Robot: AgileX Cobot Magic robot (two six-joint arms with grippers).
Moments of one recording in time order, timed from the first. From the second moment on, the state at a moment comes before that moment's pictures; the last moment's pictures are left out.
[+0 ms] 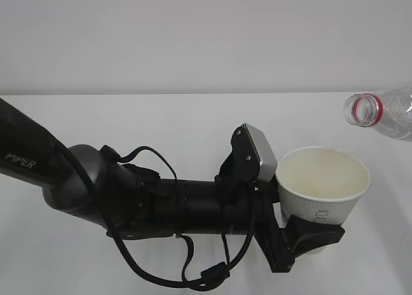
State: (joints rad) left arm -0.86 2.17 -1.02 0.78 -1.00 -0.49; right arm 0.06 1.04 -0.27 0.01 -0.48 -1.35
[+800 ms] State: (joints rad) left arm -0.86 2.17 -1.02 0.78 -1.00 -0.49; right arm 0.06 1.04 -0.27 0.01 -0.50 -1.40
